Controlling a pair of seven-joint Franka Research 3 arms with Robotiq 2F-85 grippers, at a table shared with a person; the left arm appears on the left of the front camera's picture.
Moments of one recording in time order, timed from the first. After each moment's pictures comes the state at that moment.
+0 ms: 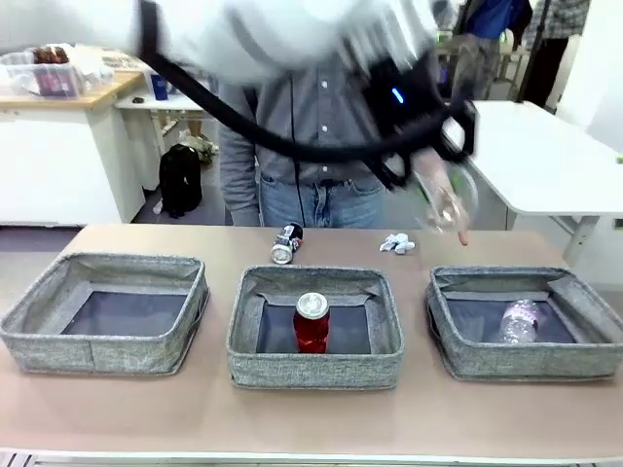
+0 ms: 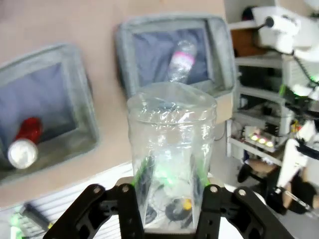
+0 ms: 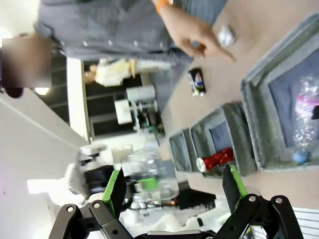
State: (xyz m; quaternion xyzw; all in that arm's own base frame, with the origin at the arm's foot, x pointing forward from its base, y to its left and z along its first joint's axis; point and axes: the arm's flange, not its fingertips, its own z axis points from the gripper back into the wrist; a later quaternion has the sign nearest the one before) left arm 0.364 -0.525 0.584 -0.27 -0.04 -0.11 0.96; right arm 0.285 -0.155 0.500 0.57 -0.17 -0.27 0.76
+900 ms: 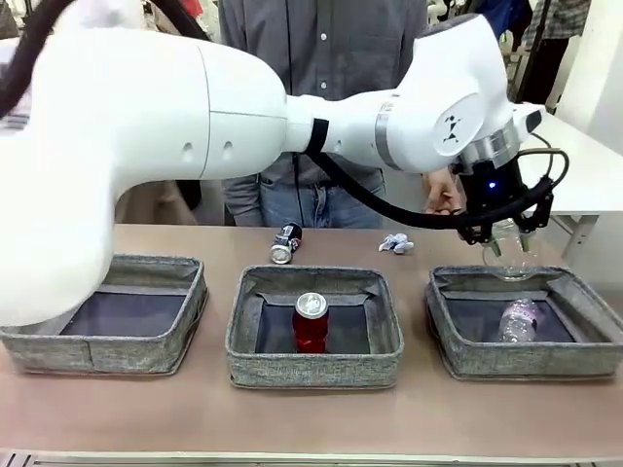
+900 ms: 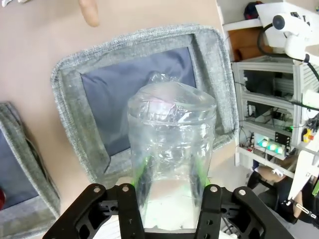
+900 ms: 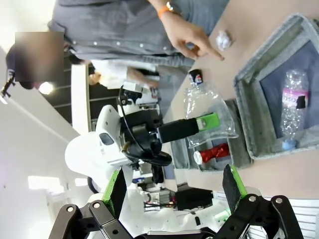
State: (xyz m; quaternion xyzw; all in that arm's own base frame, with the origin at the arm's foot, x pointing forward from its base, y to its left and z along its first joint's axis) left arm 0.415 -0.657 0.487 -0.25 -0.05 -0.13 0.96; right arm 0.243 -0.181 0.506 0.57 -0.19 -0.27 0.76
